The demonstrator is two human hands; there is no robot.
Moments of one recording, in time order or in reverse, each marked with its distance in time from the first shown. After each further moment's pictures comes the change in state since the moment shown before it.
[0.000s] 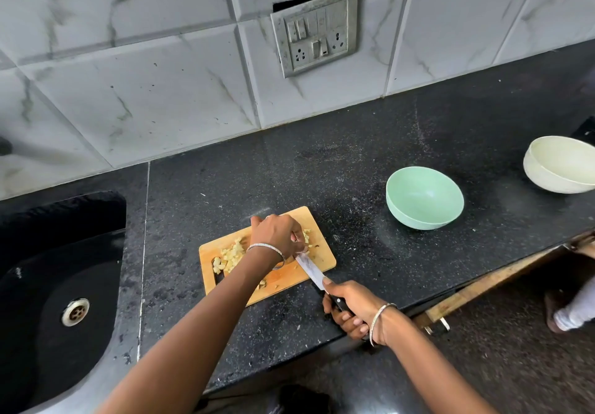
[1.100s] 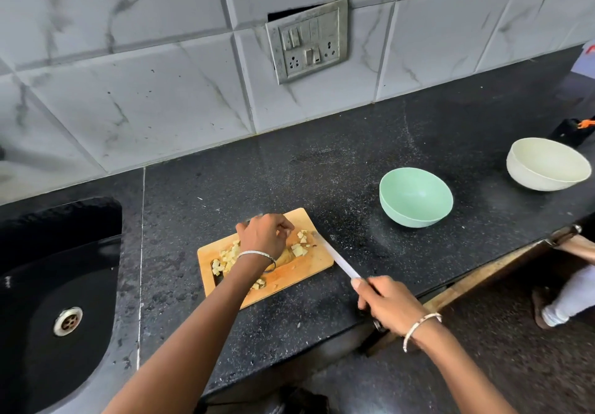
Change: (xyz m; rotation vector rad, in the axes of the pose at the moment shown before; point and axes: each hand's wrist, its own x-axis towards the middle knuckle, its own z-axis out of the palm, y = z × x) left_hand -0.015 -0.012 -0.002 -0.220 0.190 -0.124; right_hand -0.059 0.009 -0.020 -0.670 0.550 -0.402
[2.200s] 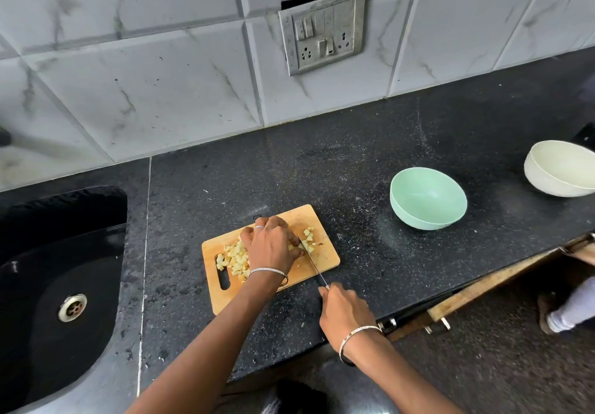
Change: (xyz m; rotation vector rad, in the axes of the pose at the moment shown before) left_hand -0.021 0.002 0.016 0.180 0.007 -0.041; right_hand 0.006 -0.049 0.077 -0.351 0.108 -0.012
